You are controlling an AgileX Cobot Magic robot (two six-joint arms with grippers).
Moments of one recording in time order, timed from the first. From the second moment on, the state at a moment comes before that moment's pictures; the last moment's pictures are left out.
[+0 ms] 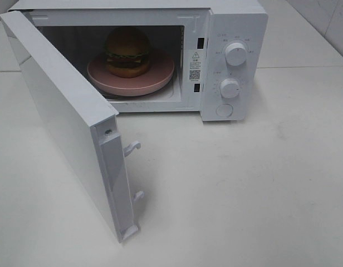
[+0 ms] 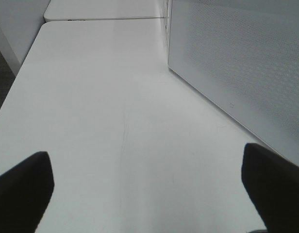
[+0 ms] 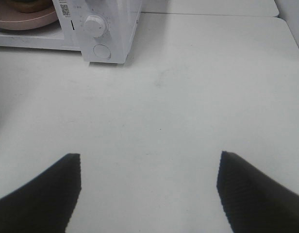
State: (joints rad) left arm 0.02 0.00 -0.52 -0.06 1.07 0.07; right arm 0.16 0.00 -0.50 -0.05 1.01 0.08
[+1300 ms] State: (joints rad) left arm 0.02 0.13 -0.54 -0.08 0.94 0.07; right arm 0.16 0.00 -0.50 -0.05 1.01 0.08
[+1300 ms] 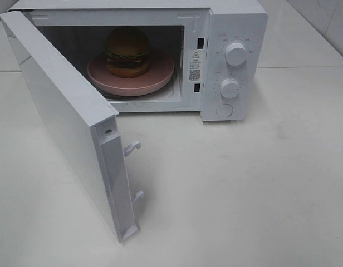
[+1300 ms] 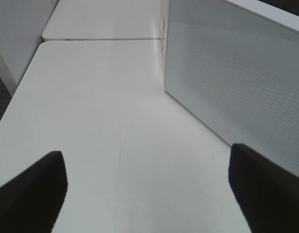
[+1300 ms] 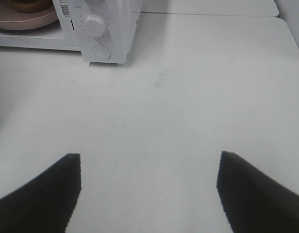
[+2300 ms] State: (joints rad) left arm 0.02 0.63 -0.35 -0.13 0.10 0.07; right arm 0.16 0.00 -0.50 -0.05 1.01 0.08
